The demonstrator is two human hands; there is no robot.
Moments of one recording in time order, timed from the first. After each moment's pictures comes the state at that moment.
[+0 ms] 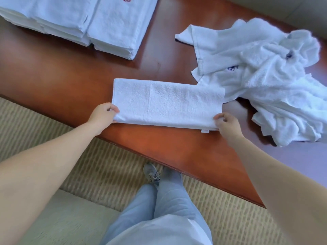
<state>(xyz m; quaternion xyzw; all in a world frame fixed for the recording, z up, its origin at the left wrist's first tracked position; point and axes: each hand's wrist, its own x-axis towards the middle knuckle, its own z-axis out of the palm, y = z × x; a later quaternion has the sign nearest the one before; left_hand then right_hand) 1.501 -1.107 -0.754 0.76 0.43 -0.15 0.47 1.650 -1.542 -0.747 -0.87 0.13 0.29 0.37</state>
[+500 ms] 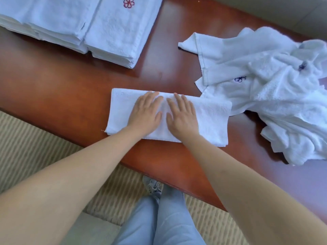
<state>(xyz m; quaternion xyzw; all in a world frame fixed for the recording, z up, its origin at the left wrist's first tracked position) 1.591 -1.208 -0.769 0.98 0.06 -0.08 0.16 1.644 -1.374 -0.769 -0.95 -0.26 0.13 0.14</state>
